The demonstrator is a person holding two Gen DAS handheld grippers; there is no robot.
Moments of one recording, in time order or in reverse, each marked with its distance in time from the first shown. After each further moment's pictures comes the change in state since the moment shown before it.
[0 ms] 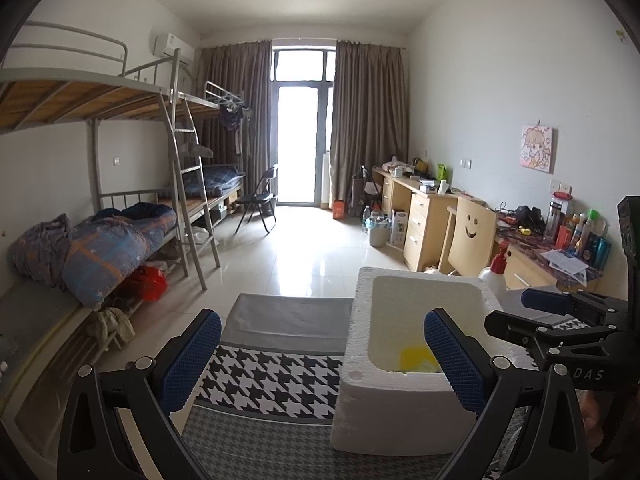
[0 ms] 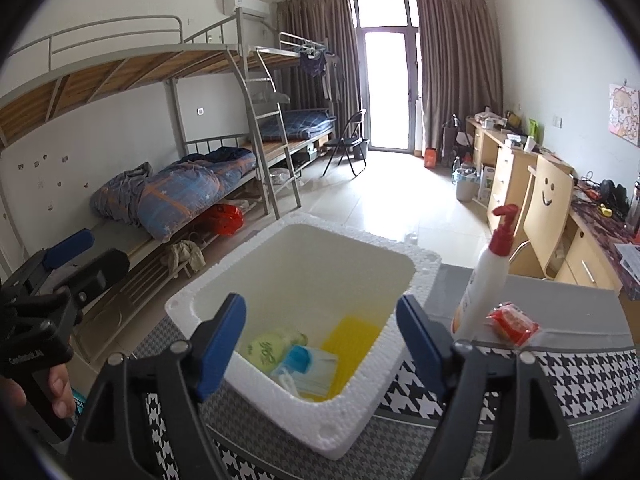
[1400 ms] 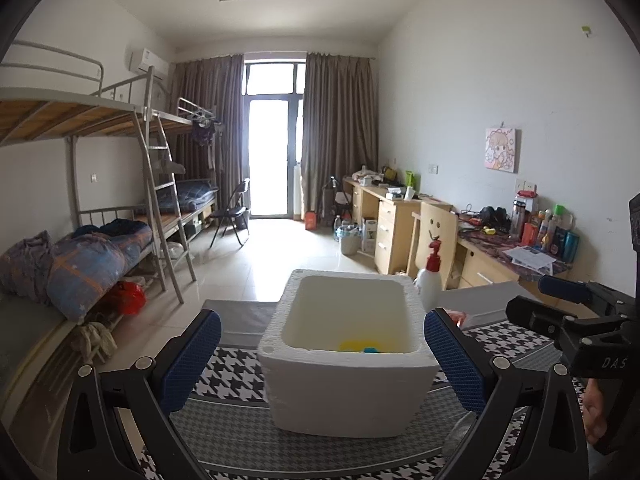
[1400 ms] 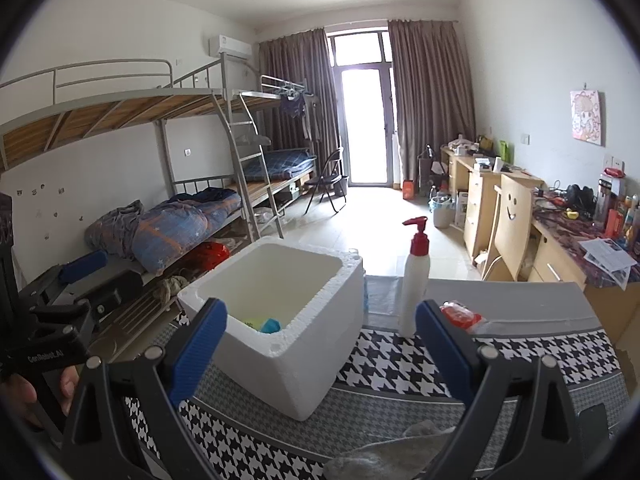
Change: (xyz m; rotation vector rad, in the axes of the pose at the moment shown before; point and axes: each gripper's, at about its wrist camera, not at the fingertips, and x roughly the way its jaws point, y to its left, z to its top) left arm -0.052 -0.051 -0.007 0.043 -0.042 -0.101; right arm -0.088 -0.029 -0.033 0.044 -0.153 -0.057
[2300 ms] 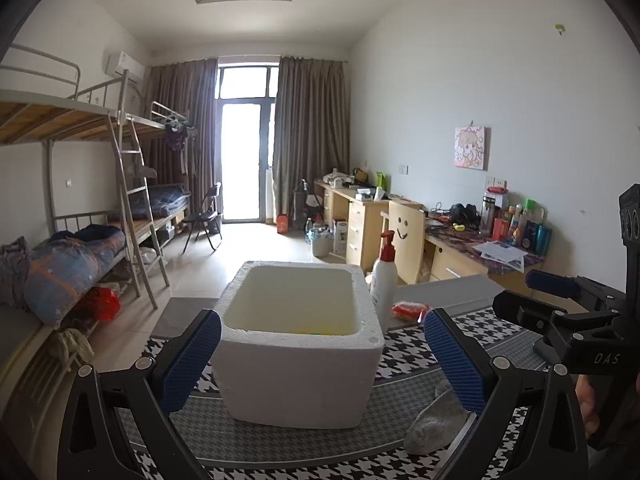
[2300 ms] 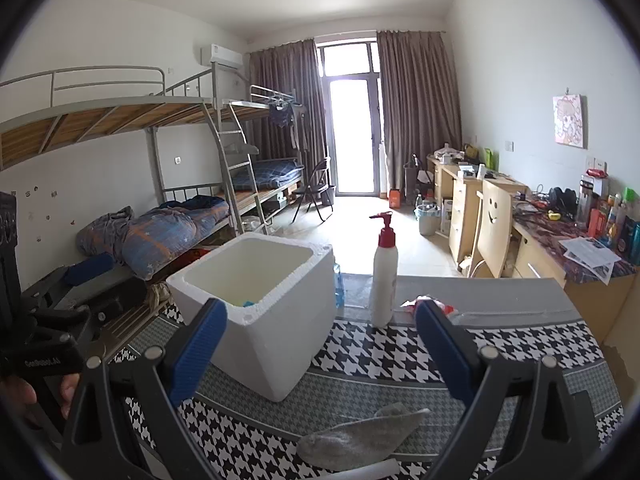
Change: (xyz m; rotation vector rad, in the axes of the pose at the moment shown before) left arm -0.009 -0.030 -0.018 0.022 -0.015 -0.096; right arm -0.034 -0.018 -0.024 0.004 -0.040 -0.045
